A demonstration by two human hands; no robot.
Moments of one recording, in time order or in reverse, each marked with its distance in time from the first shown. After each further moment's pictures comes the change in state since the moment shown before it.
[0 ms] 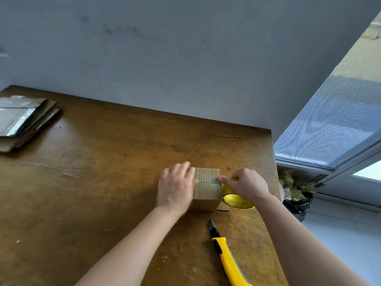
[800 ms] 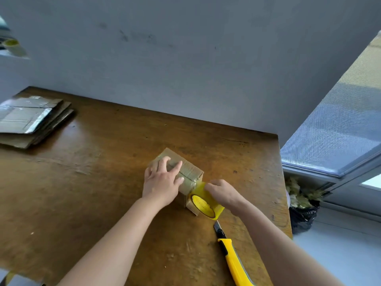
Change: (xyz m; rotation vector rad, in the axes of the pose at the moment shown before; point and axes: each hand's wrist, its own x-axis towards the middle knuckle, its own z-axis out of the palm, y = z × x) left_hand 0.000 -0.062 -0.011 -0.017 -0.207 -0.194; right_hand -0.026 -0.068 0.025 0.459 -0.375 0.031
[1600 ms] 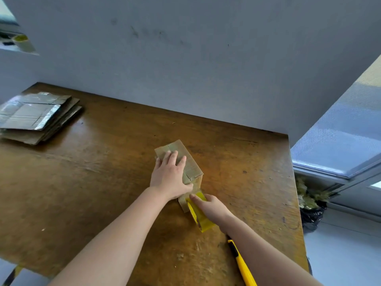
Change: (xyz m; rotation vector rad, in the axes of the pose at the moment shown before) left_hand 0.018 -0.013 -0.007 0.095 -0.043 0.089; right_hand 0.000 -0.006 0.065 0.177 -0.097 0.184
